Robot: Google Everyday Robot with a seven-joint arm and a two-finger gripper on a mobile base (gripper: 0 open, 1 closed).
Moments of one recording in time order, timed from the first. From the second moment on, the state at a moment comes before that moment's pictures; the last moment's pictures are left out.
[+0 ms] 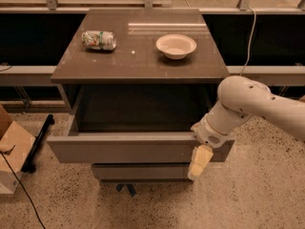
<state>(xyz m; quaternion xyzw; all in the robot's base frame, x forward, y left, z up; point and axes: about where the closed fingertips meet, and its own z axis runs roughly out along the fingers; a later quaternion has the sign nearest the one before) 0.497 -0.144 0.648 -0.60 0.78 0.17 0.10</state>
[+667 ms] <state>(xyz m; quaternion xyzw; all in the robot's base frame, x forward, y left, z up) 0.497 -0.144 0.648 -0.60 0.78 0.17 0.10</state>
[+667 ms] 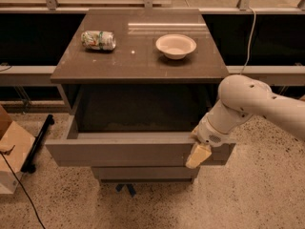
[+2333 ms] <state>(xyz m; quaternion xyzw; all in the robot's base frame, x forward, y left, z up) 0.452 -0.144 0.666 -0.64 0.74 0.20 0.04</state>
